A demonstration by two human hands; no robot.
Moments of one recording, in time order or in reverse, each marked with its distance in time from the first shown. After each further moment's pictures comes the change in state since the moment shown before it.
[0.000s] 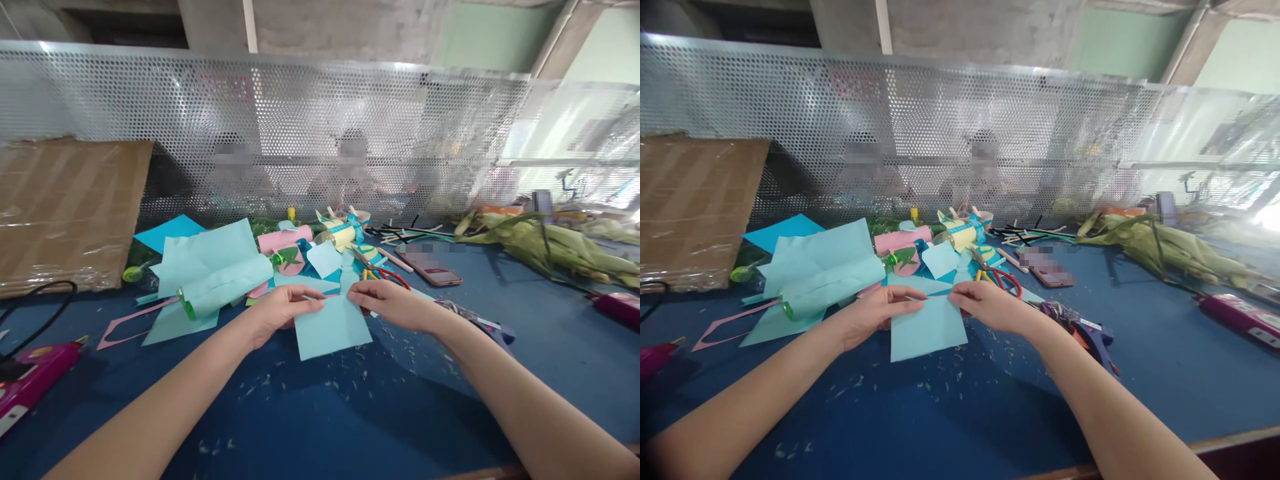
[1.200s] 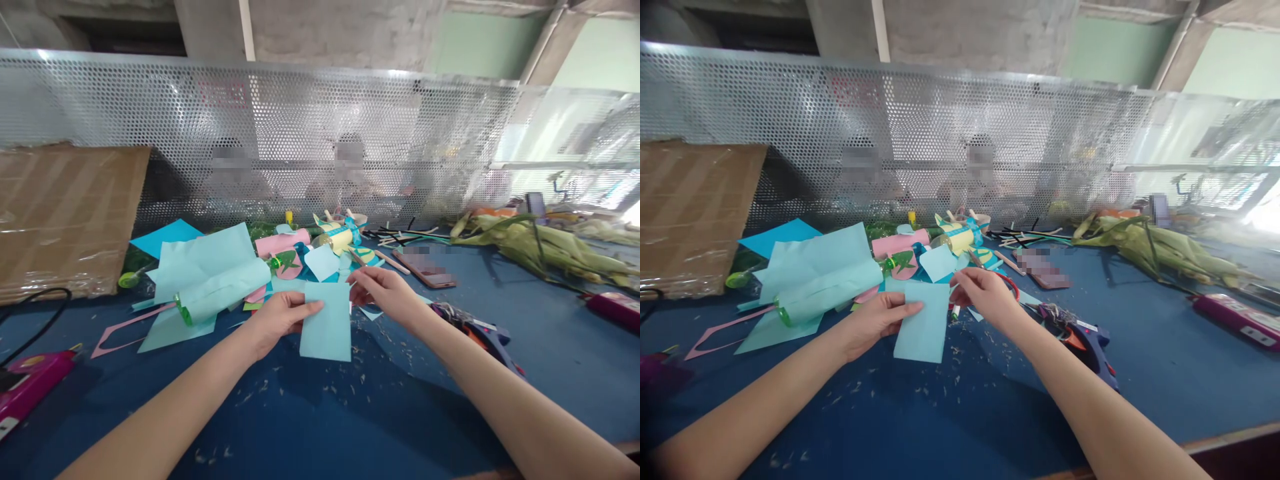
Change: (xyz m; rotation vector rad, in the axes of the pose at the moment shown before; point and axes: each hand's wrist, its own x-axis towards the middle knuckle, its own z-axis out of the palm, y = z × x) left_hand 0.000 -0.006 0.008 -0.089 -0.024 0.034; right_hand 0.007 0.003 0.004 -0.237 0.264 0.031
